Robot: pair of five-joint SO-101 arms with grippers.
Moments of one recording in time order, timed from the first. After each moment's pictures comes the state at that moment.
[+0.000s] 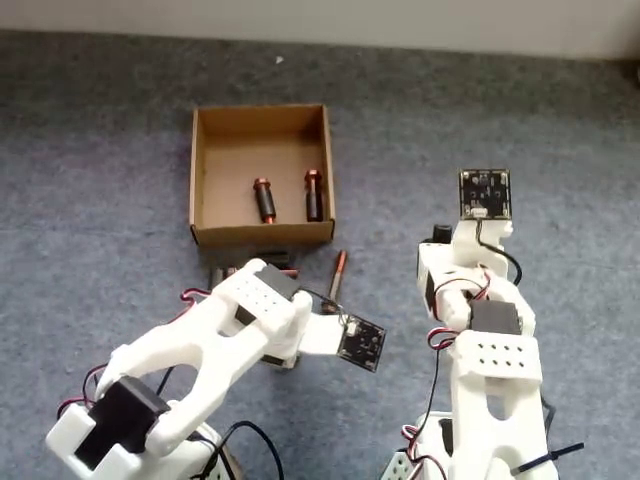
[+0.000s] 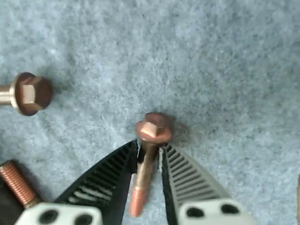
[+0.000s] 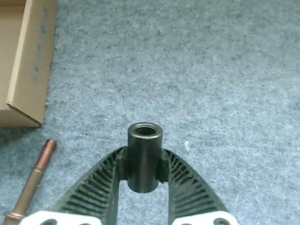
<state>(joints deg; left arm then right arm) 30.3 -8.9 48.6 61.9 -64.8 -1.0 -48.5 61.5 38.0 7.4</state>
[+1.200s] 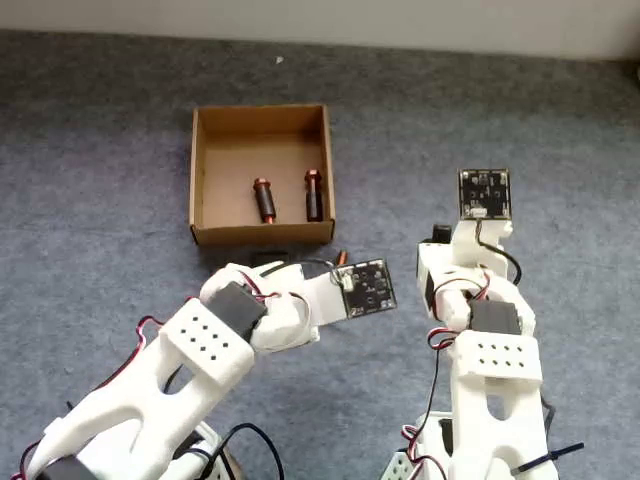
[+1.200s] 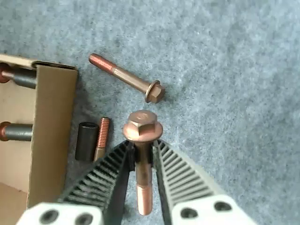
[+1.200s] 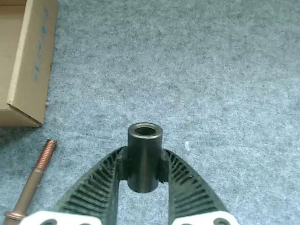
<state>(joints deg) 32.6 -37.0 49.7 62.0 -32.8 -1.1 -48.5 61.5 38.0 7.4</state>
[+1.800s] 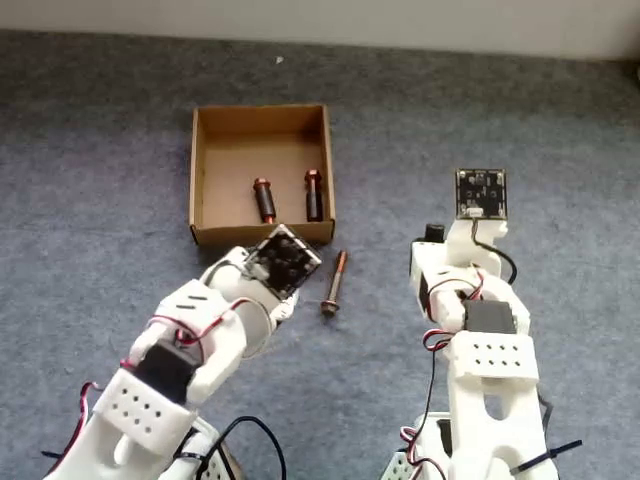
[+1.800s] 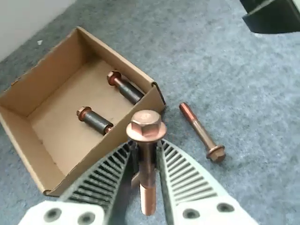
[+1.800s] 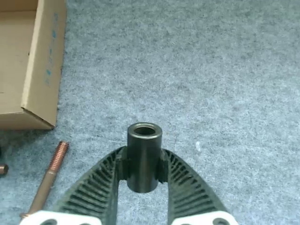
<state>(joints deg) 24.1 -68.4 66.9 47.0 -11.2 -3.1 -48.5 61.5 38.0 4.2</state>
